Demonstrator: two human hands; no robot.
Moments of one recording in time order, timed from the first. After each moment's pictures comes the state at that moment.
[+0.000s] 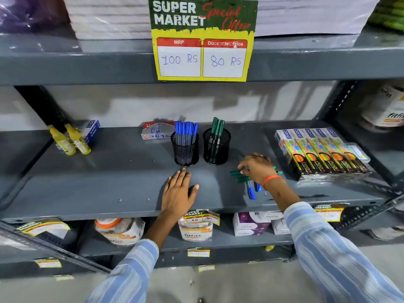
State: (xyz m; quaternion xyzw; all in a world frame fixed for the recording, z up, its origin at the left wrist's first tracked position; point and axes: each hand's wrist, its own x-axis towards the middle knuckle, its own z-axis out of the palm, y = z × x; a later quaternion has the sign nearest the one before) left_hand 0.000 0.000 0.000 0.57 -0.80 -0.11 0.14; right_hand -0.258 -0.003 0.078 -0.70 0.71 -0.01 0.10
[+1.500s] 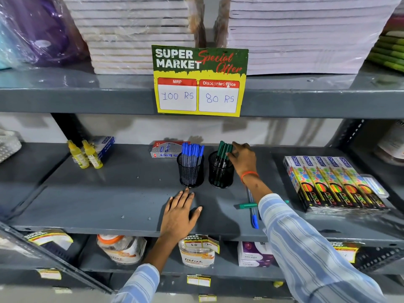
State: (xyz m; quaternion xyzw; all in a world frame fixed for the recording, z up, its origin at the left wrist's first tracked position) left_hand -0.001 -0.001 -0.002 0.59 -0.79 -0.05 0.14; right_hand -0.218 -0.079 0.117 -0.60 0.70 -0.36 0.12
